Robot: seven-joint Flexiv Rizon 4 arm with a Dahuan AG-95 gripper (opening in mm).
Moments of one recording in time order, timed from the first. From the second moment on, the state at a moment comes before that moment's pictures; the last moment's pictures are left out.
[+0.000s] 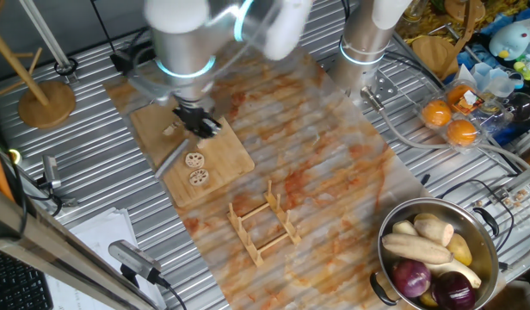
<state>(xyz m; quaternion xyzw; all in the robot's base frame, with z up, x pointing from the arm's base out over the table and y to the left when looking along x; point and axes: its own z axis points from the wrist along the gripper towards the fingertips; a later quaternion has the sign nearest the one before) 0.504 0.061 0.142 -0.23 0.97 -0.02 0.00</state>
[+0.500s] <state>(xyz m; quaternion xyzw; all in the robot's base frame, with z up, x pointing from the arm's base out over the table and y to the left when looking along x) 0.488 0.123 0.157 -0.16 0.99 0.00 0.00</state>
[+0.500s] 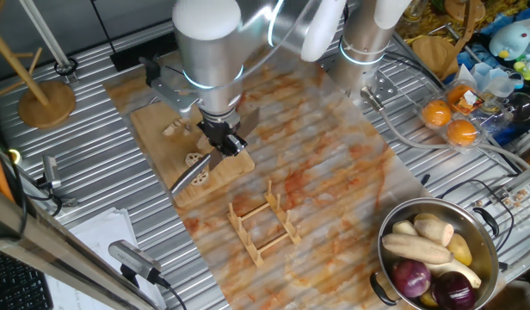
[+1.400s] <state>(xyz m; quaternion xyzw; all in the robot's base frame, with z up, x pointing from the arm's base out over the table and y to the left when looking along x) 0.485 0.128 0.156 -0.13 0.99 -0.06 -0.01</state>
